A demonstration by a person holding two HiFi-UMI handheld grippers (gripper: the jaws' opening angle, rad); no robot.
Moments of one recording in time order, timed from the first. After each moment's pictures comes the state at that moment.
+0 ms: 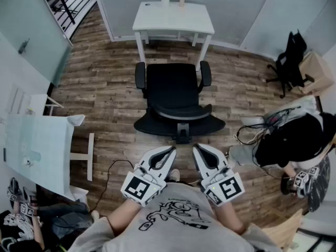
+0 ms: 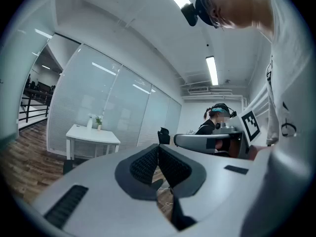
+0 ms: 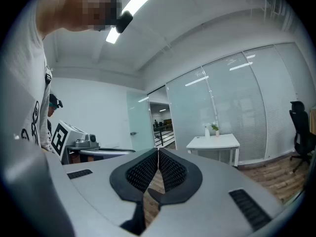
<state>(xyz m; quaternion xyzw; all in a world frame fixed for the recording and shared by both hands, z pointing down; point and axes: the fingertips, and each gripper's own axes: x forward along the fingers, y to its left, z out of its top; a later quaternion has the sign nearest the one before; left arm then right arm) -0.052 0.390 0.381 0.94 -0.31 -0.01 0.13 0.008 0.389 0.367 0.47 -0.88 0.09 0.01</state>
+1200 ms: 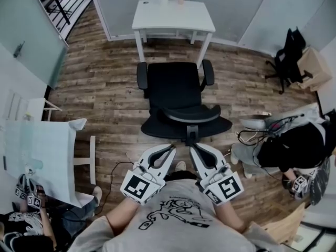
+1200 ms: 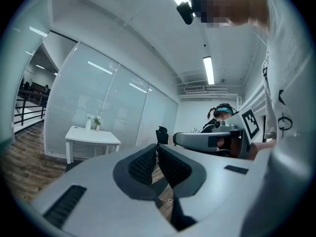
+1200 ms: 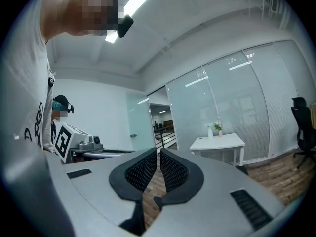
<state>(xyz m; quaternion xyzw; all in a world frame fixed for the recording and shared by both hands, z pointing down) -0.105 0.362 0.394 0.95 -0.28 0.00 0.12 -0.053 0.366 0.380 0.47 -0.88 0.09 -0.01</state>
